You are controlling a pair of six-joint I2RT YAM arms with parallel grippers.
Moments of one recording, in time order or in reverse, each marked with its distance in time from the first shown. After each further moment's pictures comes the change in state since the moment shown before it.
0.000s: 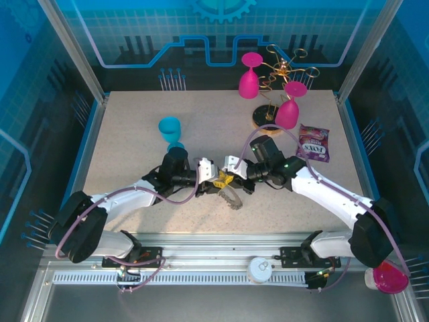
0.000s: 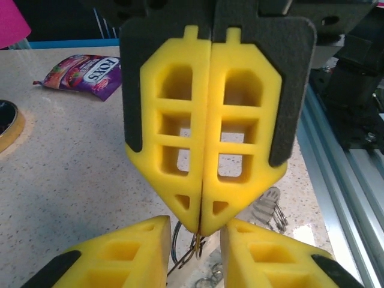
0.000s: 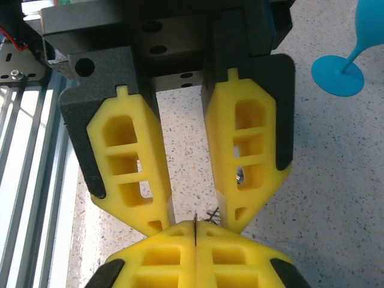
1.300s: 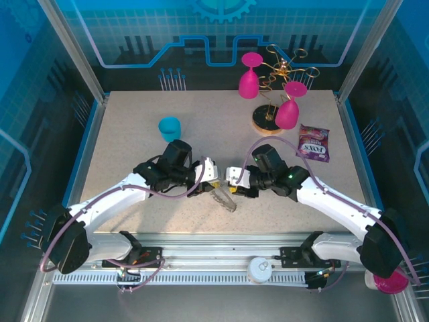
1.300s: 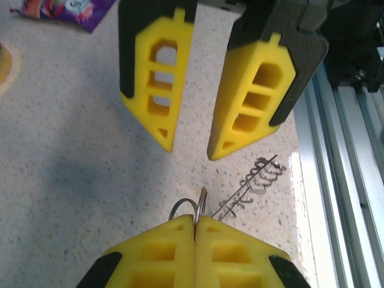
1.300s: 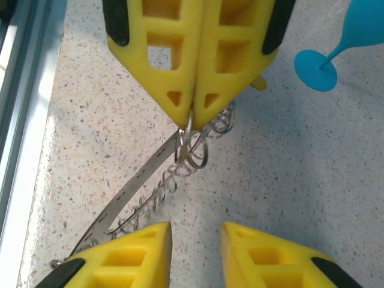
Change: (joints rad) left arm -0.034 -0.106 0.246 -0.694 -0.163 0.192; right arm 0.053 -0.103 -0.098 0.036 0.152 -0.137
